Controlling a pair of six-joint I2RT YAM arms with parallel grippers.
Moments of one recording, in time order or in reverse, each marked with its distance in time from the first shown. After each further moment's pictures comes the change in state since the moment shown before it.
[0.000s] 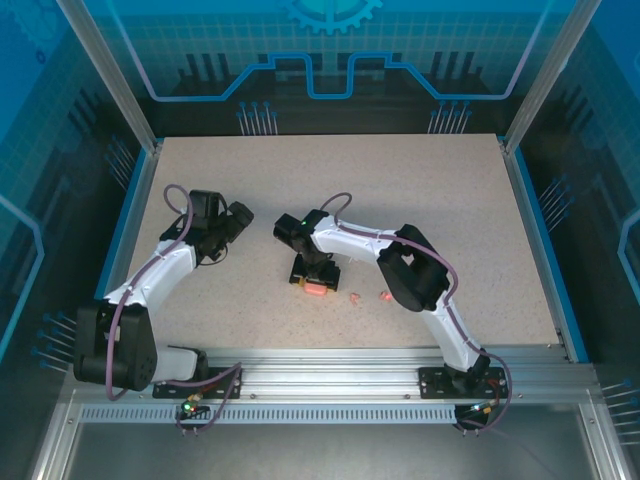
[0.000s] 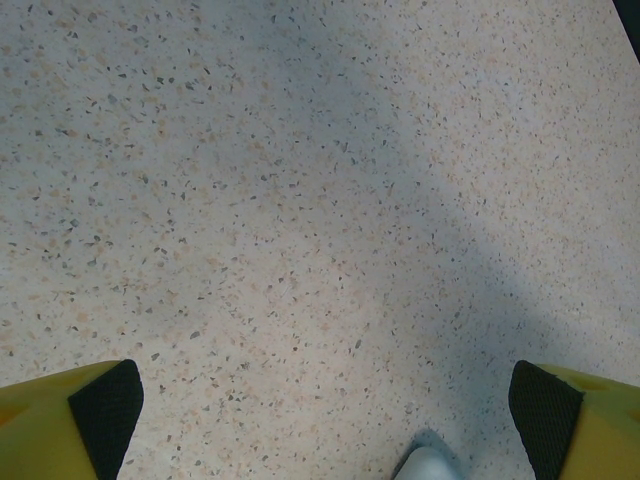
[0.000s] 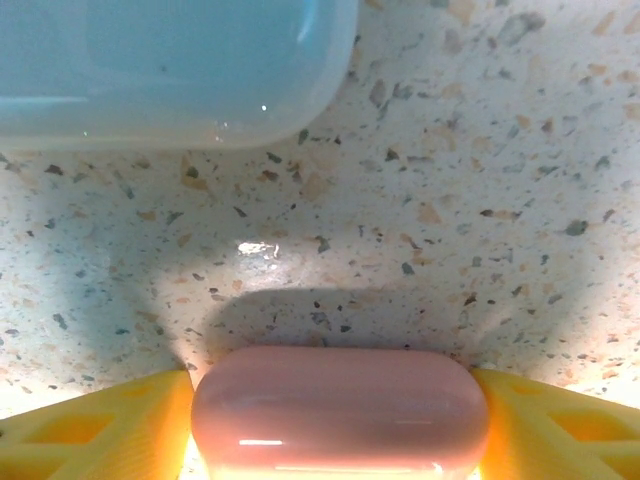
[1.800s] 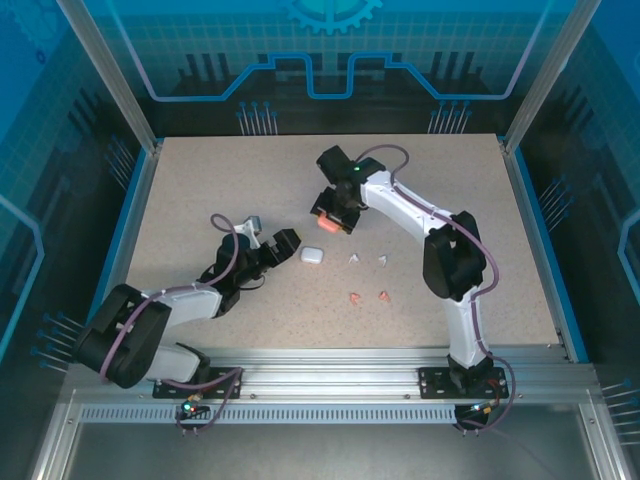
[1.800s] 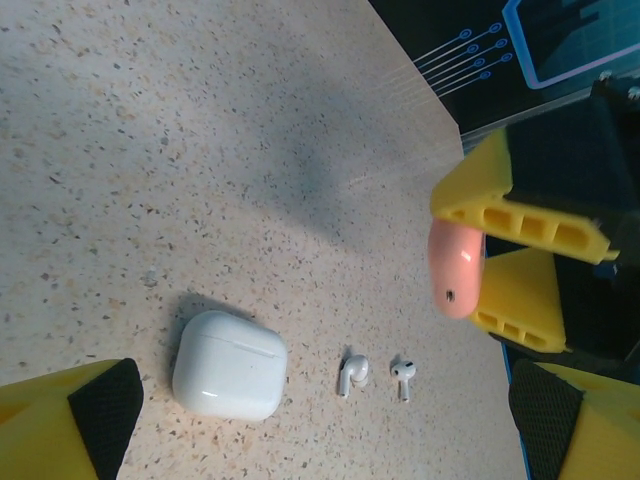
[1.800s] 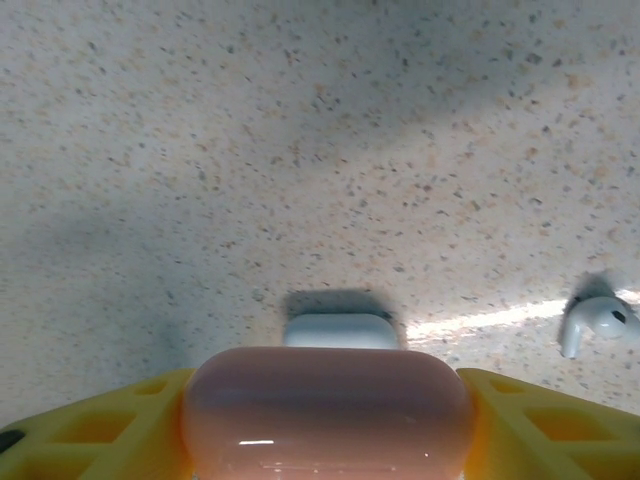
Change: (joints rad) left arm -0.316 0.048 -0.458 1.014 0.160 -0.034; right arm -0.285 -0.140 0.132 0.108 -0.041 -0.030
